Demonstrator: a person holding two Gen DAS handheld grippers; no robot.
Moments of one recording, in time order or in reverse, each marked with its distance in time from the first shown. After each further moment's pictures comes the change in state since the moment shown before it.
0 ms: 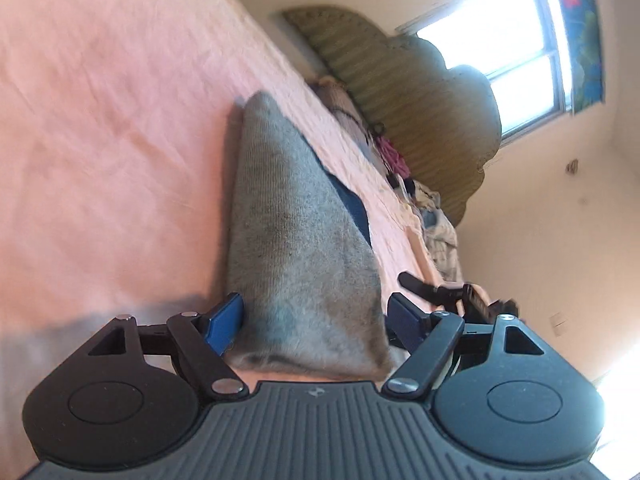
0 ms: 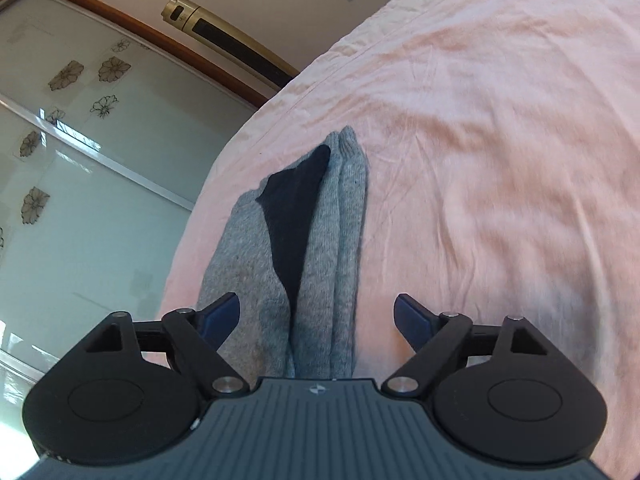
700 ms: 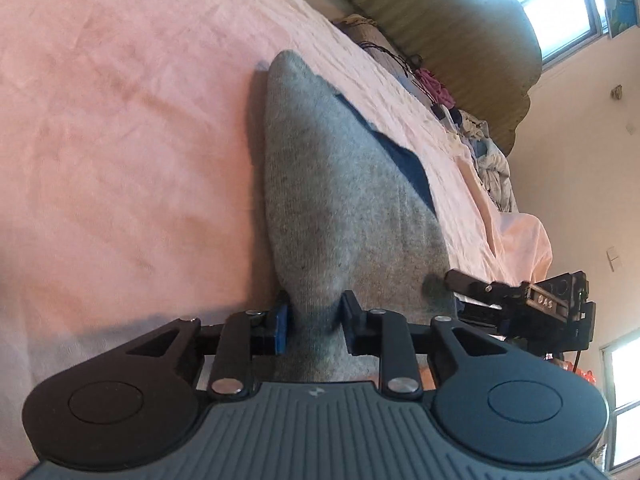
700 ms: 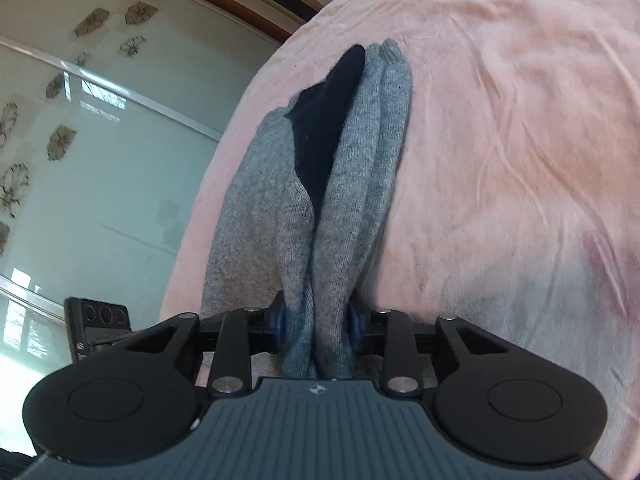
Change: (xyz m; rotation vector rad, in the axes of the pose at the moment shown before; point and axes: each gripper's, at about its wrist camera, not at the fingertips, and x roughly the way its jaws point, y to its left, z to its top) left arm 0.016 -0.027 0.000 0.167 0.148 0.202; right arm -0.011 0.014 -0.057 -0.038 0.122 0.070
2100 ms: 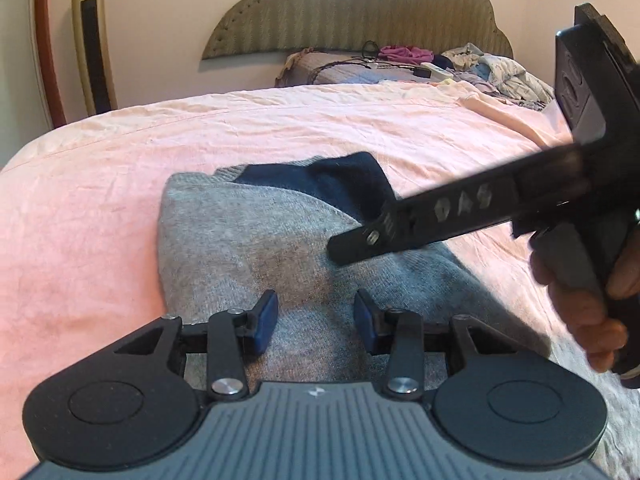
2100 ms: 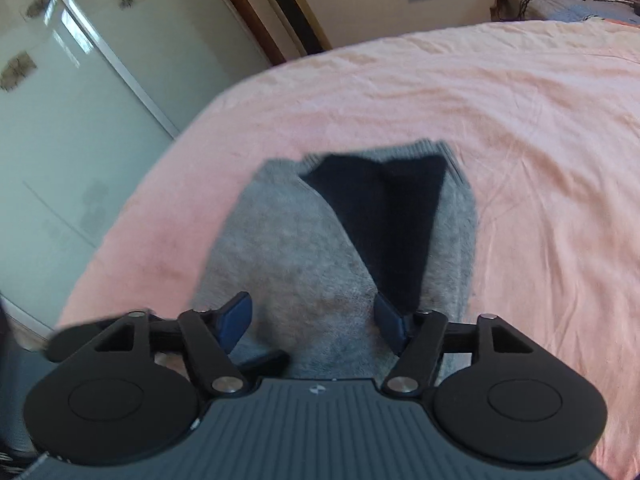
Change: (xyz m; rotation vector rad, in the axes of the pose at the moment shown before) left arm 0.068 -0.113 -0.012 0.613 -0.151 0.356; right arm 0.069 0.070 0.051 -0.377 -0.082 -0.354
